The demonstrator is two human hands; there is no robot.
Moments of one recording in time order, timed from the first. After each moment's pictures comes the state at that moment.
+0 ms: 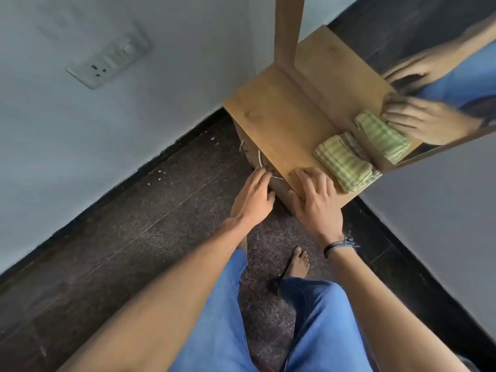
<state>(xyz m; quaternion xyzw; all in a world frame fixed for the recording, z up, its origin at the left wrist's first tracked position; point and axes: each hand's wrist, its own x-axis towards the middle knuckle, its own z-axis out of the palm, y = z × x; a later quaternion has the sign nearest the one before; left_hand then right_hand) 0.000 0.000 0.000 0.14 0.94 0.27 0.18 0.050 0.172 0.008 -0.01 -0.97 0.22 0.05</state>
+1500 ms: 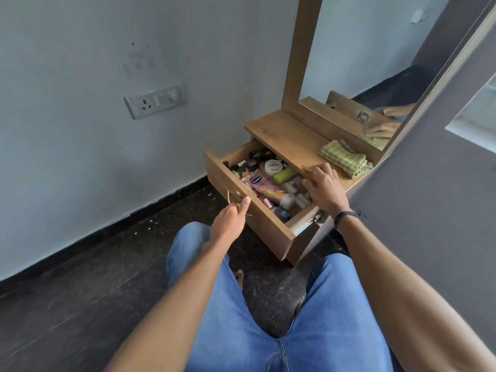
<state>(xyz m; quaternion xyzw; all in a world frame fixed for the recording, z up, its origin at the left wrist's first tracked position) 0.090 -0.121 -0.048 0.00 0.92 0.37 0.11 0.070 0.143 -0.011 -0.05 -0.97 0.23 0.10</state>
